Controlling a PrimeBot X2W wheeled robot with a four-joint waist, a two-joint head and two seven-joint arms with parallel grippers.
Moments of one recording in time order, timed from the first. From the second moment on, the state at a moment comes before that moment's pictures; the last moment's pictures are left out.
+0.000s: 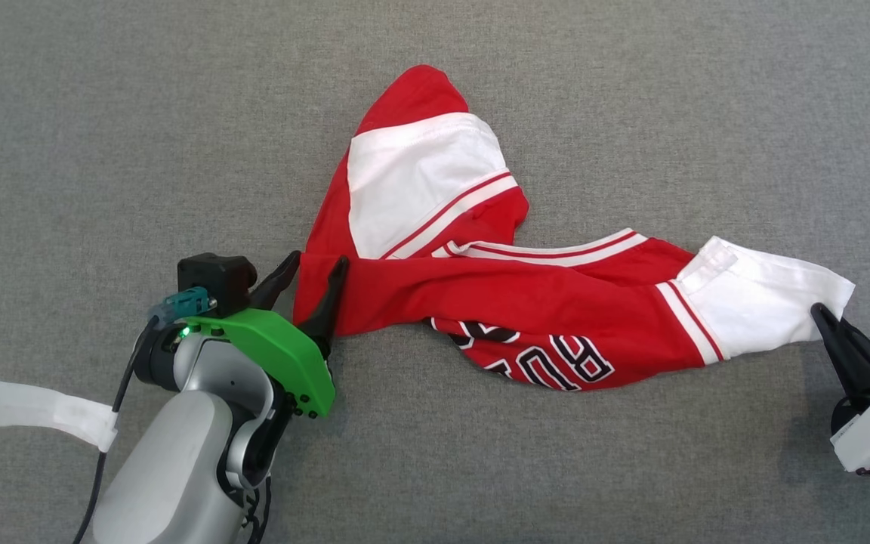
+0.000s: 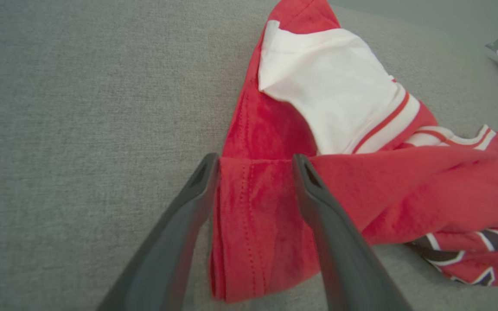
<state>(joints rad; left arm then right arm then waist) -0.42 0.22 -0.46 0.26 -0.62 0.00 0.14 -0.01 -0.51 0.05 0.03 0.75 0.13 0.07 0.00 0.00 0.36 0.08</state>
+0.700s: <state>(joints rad) -0.41 0.23 -0.47 0.22 -0.62 0.01 0.12 -0.01 -0.51 0.04 0.02 0.74 0.13 0.06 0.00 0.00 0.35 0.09</state>
